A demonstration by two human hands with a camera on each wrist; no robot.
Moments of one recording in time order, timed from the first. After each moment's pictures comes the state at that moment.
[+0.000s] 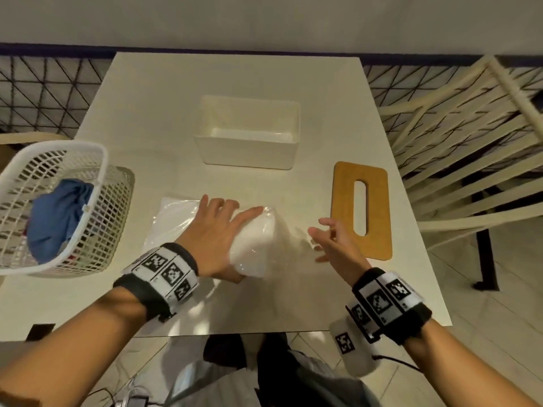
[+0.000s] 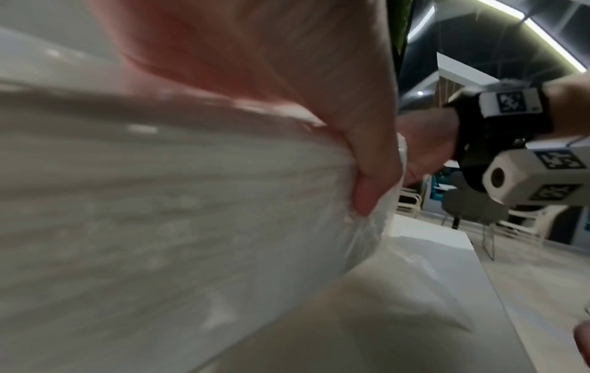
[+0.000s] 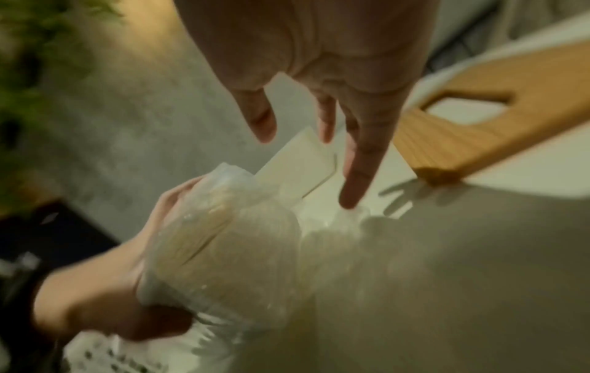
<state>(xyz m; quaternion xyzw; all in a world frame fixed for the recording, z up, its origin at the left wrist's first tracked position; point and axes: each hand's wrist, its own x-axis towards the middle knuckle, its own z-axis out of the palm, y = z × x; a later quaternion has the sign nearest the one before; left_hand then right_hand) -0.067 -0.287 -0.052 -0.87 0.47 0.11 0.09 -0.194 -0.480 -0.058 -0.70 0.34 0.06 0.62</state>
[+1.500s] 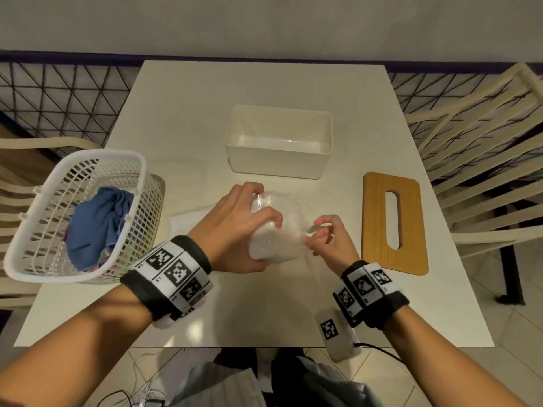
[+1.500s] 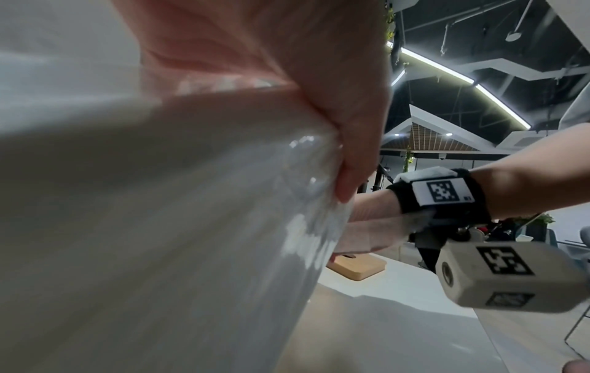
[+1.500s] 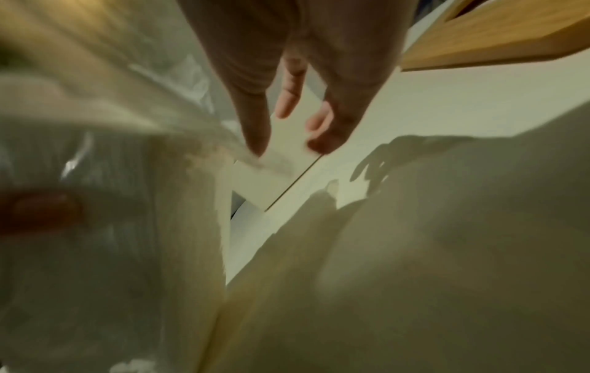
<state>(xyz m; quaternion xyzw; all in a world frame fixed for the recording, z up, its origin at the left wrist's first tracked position) -0.039 -0.263 -0.015 -0.84 0.53 0.04 -0.12 -0.138 -0.441 -0.084 -0.72 0.31 -0.02 0.62</state>
